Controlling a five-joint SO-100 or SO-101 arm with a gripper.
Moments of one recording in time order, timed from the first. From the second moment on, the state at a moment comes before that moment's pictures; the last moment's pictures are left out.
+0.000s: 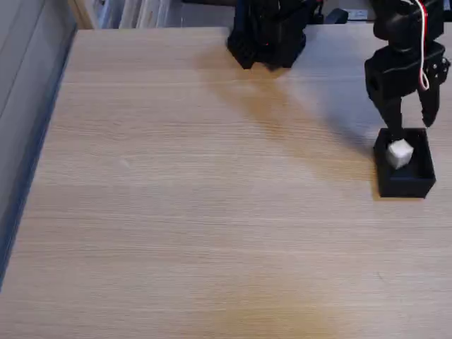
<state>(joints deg) -35.3 103.7 104.8 58.3 -76.1</state>
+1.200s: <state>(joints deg) -16.7 150.2 151.0 55.8 -87.6</state>
